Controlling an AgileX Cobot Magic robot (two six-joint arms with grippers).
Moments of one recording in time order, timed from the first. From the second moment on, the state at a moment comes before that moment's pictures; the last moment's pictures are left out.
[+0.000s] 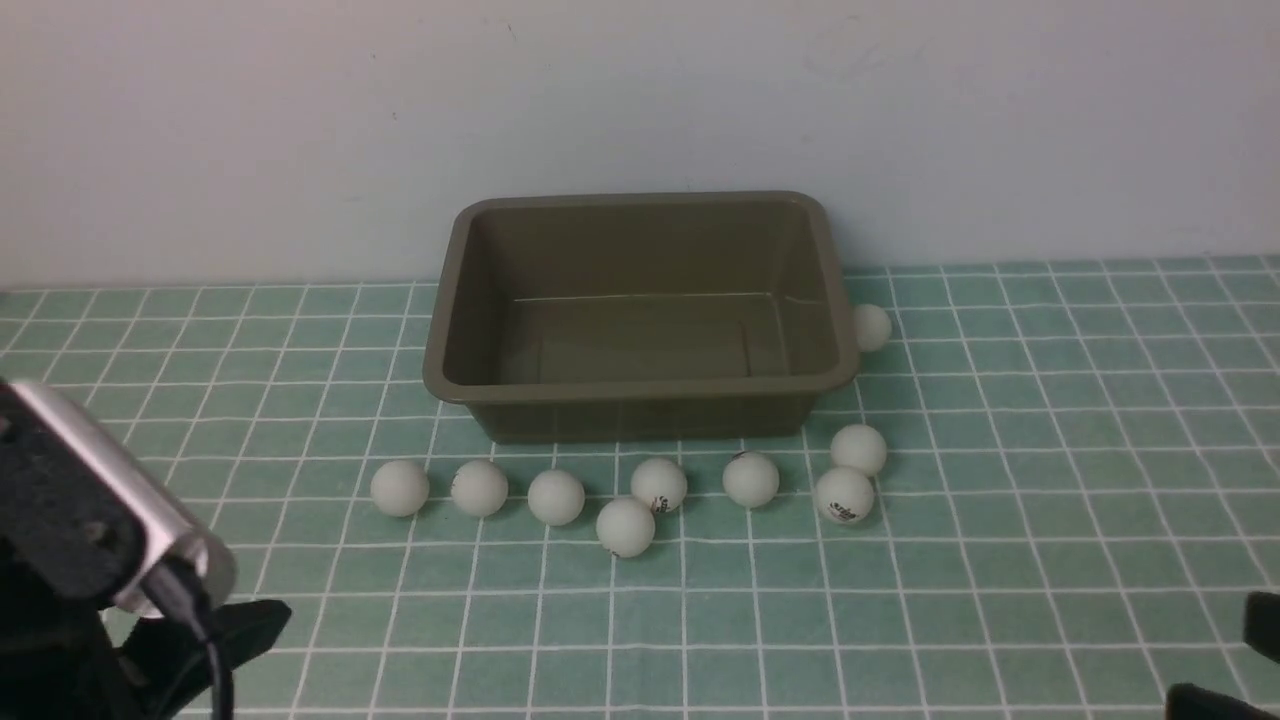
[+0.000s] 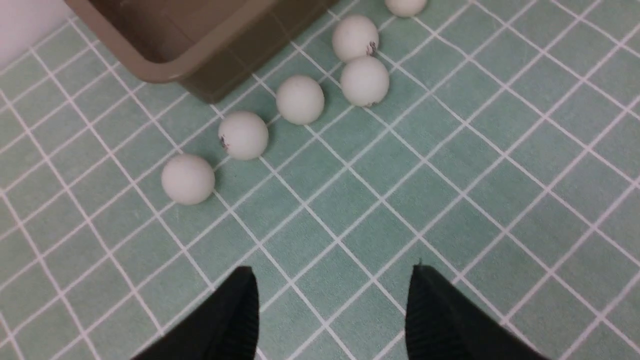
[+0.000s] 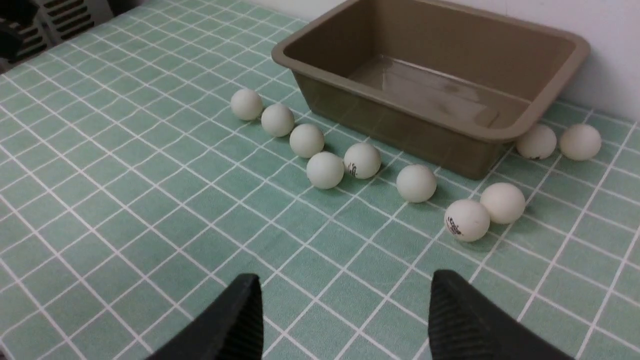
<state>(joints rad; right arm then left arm) -0.01 0.42 -0.51 0.87 1.01 -0.90 -0.10 0.77 -0.67 -0.50 0.82 0.82</state>
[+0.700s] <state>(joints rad) 0.02 1.14 -0.81 0.83 0.94 -1.09 -0.11 0.77 -0.67 -0.50 0.68 0.80</state>
